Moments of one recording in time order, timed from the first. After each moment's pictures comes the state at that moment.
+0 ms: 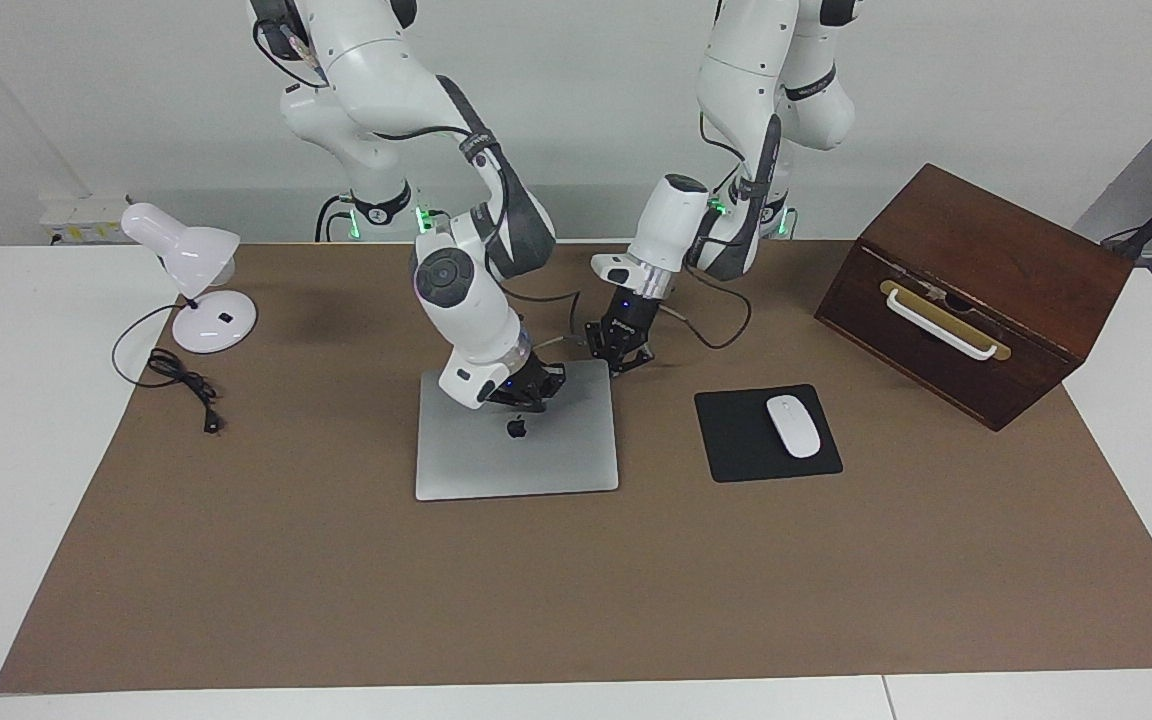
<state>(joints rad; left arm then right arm) -0.78 0.23 0.03 -2.50 -0.10 3.40 0.12 0.34 0.38 0.12 -1.84 0.31 2.24 0.18</state>
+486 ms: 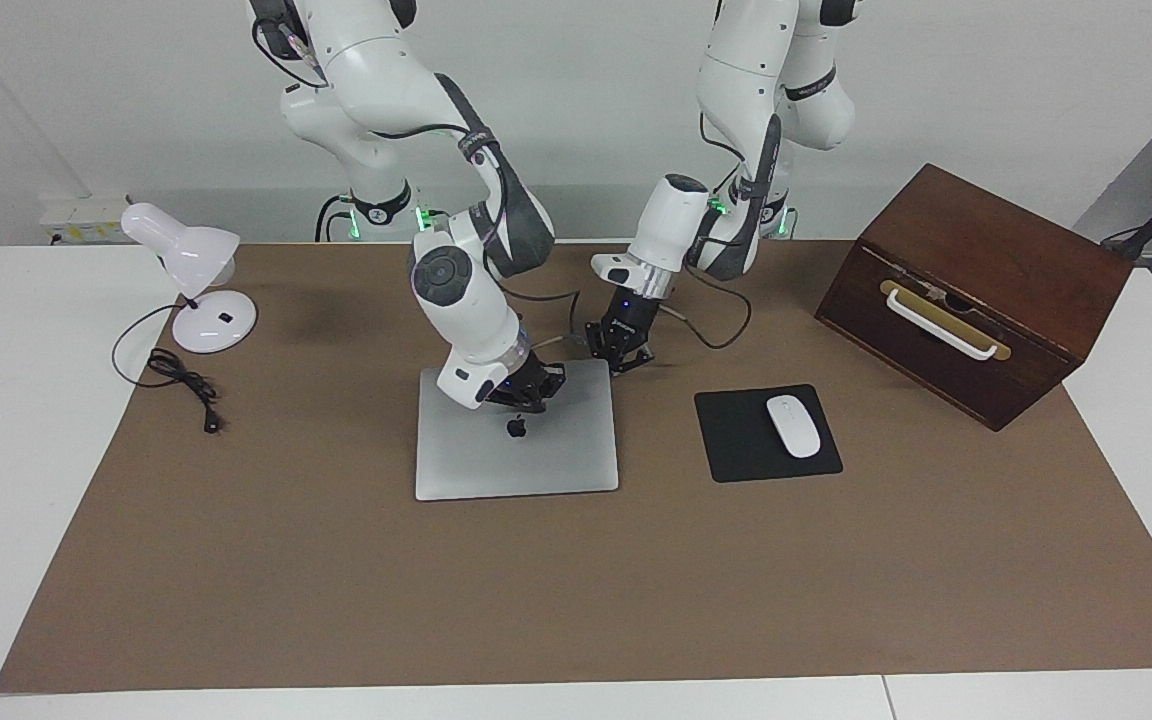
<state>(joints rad) -0.78 0.23 0.03 -2.50 -0.10 3.40 0.12 0.33 0.38 0.11 -1.80 0.31 2.19 0.18</state>
